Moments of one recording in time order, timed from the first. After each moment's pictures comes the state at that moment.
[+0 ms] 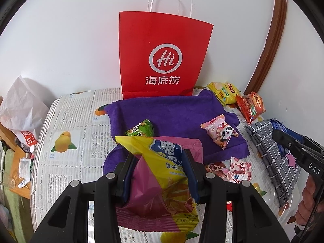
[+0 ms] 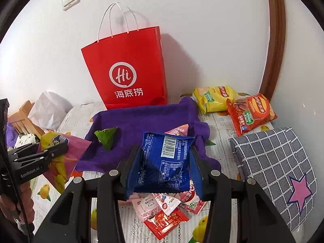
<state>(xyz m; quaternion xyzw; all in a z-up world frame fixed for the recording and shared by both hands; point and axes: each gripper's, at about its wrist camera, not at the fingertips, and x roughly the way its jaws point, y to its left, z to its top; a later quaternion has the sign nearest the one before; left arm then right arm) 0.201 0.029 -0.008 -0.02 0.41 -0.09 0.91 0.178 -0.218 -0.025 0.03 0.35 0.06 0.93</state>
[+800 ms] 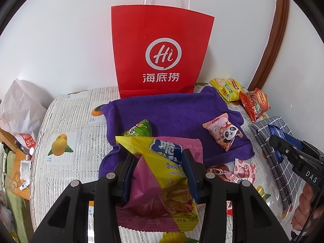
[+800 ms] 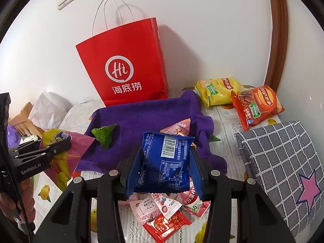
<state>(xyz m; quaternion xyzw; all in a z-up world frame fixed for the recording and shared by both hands) 0.221 0.013 -0.015 -0.01 0.42 -0.08 0.90 0.196 -0.227 -0.047 0.06 0.37 0.07 0.93</state>
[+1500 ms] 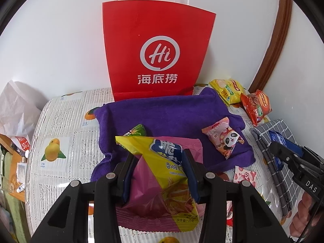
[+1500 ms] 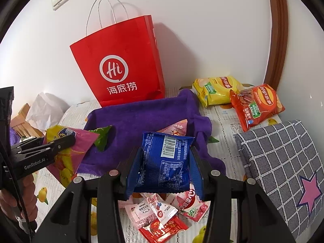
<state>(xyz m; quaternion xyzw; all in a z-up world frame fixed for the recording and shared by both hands) 0.243 0.003 -0.022 -0.01 0.43 -0.08 0.90 0.208 -0.229 -0.051 0.06 0.37 0.07 0.93</state>
